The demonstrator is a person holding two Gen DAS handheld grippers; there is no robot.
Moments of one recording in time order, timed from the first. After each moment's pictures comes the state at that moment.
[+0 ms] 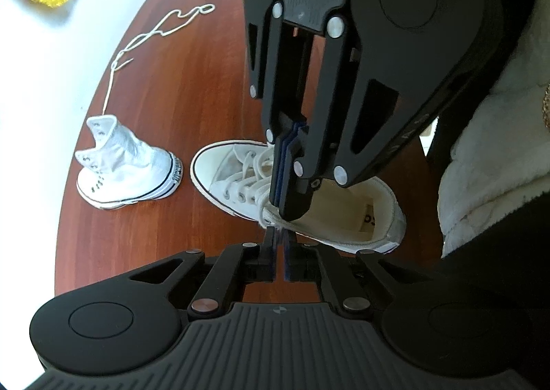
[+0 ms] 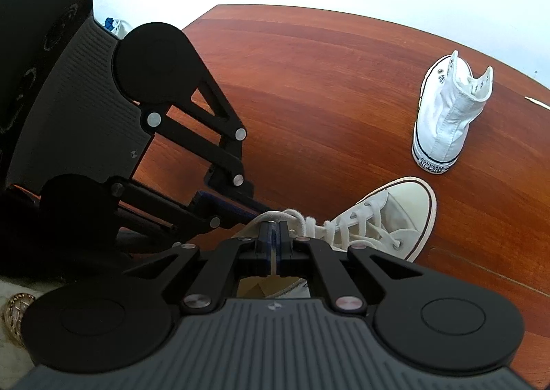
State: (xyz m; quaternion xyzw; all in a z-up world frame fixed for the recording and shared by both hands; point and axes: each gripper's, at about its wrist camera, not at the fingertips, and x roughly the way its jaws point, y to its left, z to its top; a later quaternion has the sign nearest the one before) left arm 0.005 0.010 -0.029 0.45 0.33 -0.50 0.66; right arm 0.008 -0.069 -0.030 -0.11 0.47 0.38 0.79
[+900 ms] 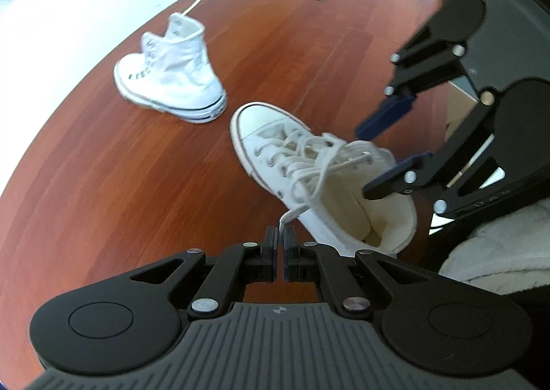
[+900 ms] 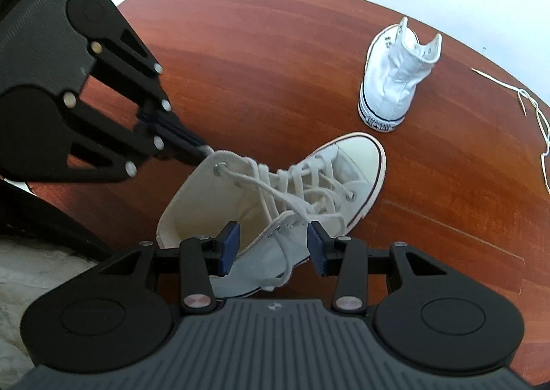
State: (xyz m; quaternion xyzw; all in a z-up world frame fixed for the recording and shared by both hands) left arm 0.039 0.050 -0.031 0.25 0.46 -0.40 0.76; right arm -0.011 -0.071 -0.041 -0.18 0.50 0.27 0.80
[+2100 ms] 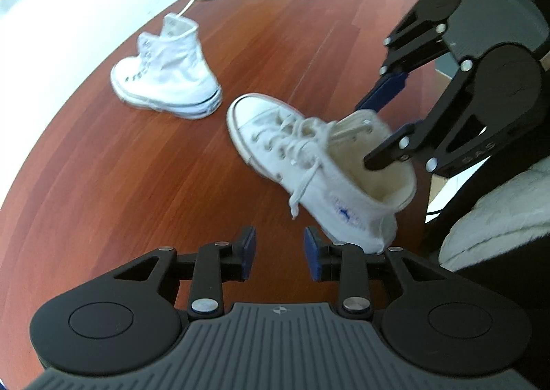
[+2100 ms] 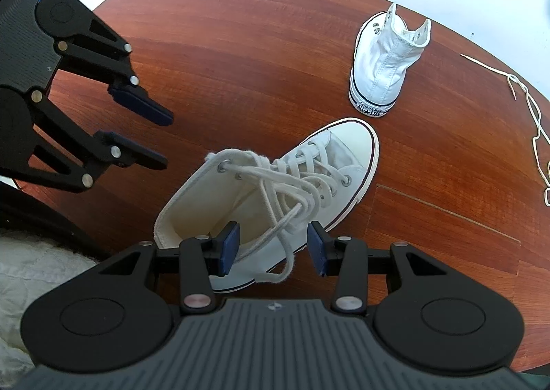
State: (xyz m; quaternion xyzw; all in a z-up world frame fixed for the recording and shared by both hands) left arm 0.028 0.061 -0.035 0.28 0.43 -0.43 0.74; right arm -0.013 -0.071 -0.044 -0.17 0.51 0.25 0.80
